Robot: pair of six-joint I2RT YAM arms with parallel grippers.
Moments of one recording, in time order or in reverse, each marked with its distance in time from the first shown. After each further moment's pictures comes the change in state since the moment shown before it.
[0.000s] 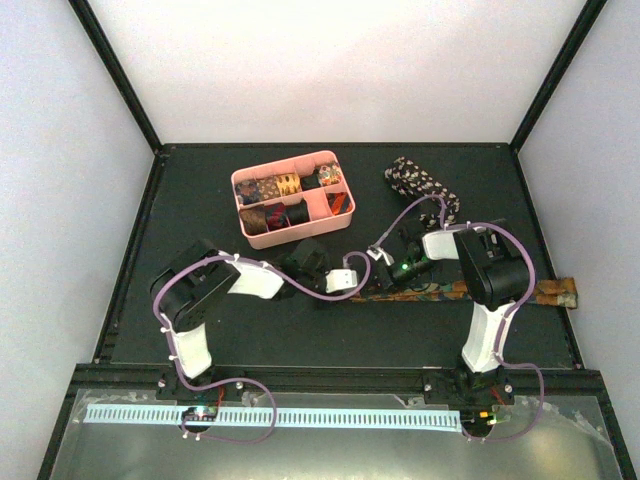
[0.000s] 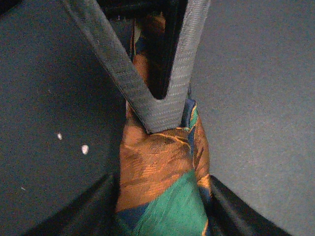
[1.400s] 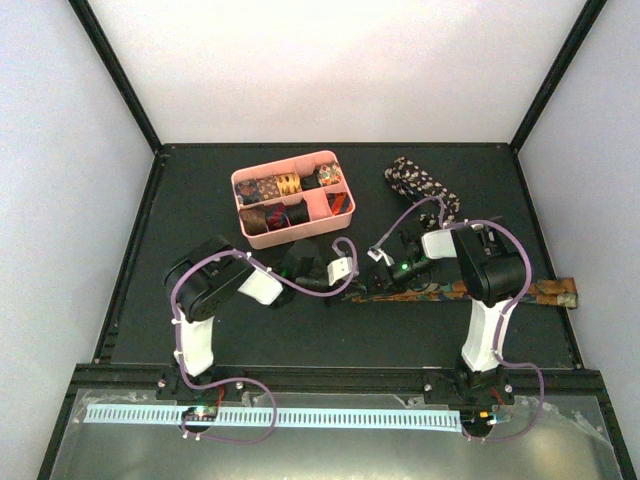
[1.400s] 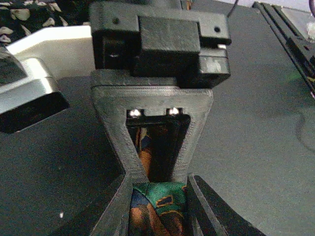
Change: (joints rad) left arm 0.010 0.102 -0.084 0.557 0.183 -0.356; right arm -0.002 0.032 0.009 -0.006 -0.008 0.027
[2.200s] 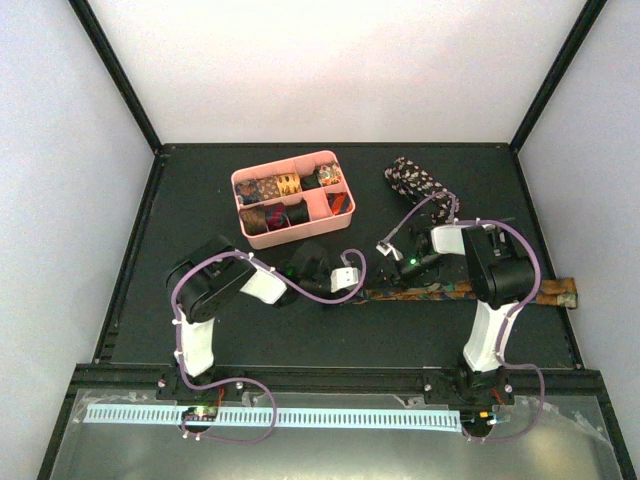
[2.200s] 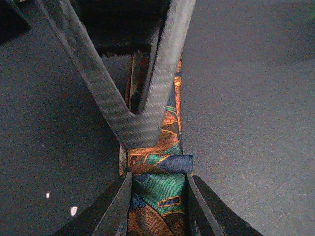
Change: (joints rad) left arm -0.032 0.005 0.045 -0.214 -0.078 0.214; right arm -0.074 -0.066 0.030 -0.113 0.018 -0.056
